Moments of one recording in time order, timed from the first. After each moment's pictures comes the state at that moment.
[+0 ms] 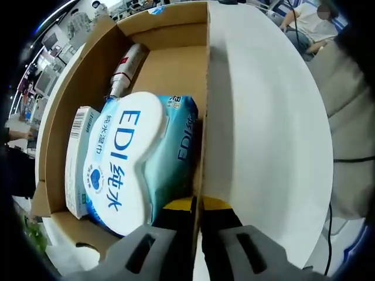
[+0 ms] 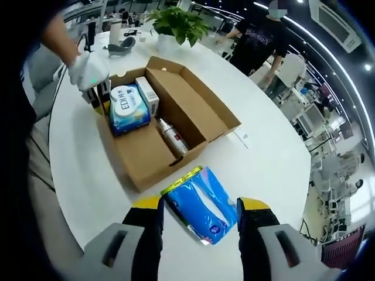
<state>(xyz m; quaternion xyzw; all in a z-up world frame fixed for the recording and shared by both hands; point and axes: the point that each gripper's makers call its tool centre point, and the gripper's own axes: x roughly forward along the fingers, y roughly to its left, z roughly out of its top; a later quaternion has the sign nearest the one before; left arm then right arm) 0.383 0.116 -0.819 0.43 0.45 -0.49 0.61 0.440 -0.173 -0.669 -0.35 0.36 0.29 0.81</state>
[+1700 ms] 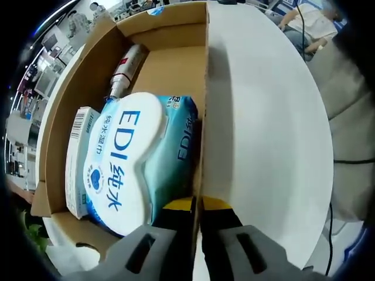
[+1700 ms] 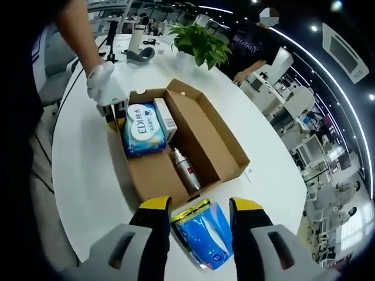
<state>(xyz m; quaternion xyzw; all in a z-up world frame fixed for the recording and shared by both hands) 0.383 0.116 -0.819 0.43 0.45 -0.49 0.61 0.438 -0.105 -0.648 -0.40 0.27 0.34 0.81</state>
